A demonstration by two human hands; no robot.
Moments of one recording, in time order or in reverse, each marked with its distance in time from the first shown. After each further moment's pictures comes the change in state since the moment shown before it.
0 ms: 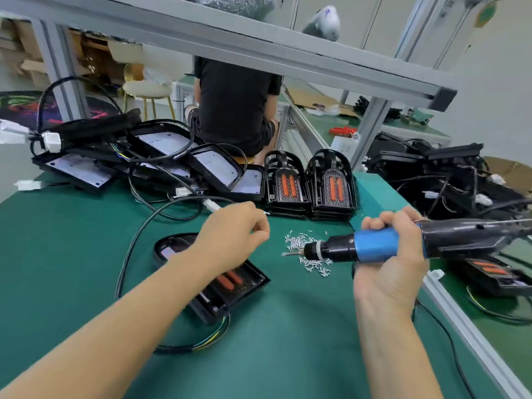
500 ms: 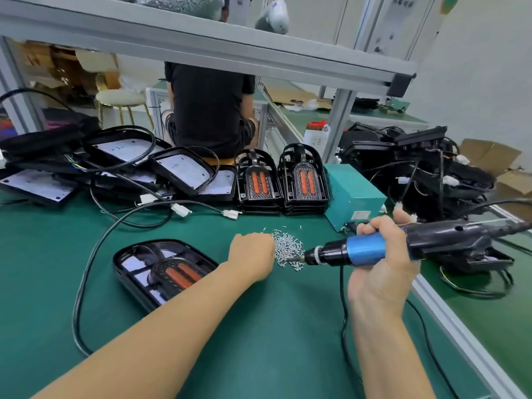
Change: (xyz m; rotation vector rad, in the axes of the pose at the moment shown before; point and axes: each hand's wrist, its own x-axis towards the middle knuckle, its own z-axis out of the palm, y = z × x) left_hand 0.043 0.038 0.105 0.322 -0.325 -0.110; right_hand 0.025 -0.014 -0.048 -0.080 0.110 -0.080
